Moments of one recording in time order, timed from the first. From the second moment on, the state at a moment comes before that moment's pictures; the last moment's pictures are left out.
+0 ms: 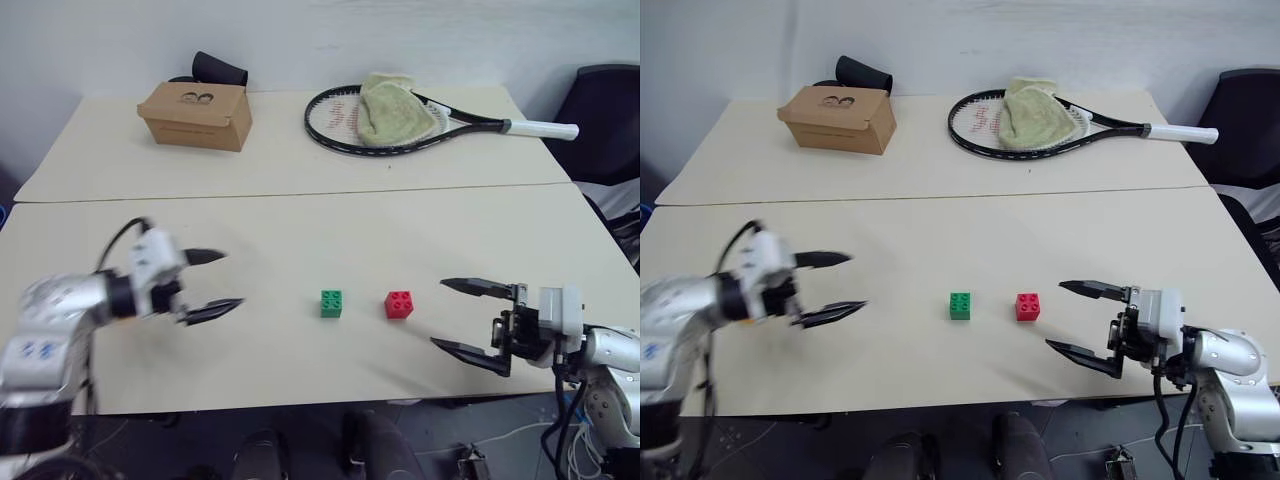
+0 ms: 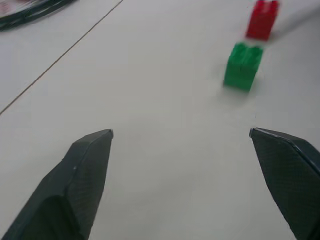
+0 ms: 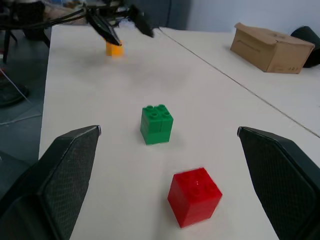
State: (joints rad) left arm 0.00 0.74 0.46 -0.26 -0.35 0.36 -1.07; right arm -0.02 -0.64 -0.21 -0.18 0.60 -0.06 1.29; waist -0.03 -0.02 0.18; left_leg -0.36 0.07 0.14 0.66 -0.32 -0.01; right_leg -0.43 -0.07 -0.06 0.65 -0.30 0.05
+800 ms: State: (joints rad) left arm 0.31 0.41 0.85 -0.35 -0.58 0.46 -0.50; right arm -0.14 -0.54 -0.09 -0.08 0.57 -0.16 1.33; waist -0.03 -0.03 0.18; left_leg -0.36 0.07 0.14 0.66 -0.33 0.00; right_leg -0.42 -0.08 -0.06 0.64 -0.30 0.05
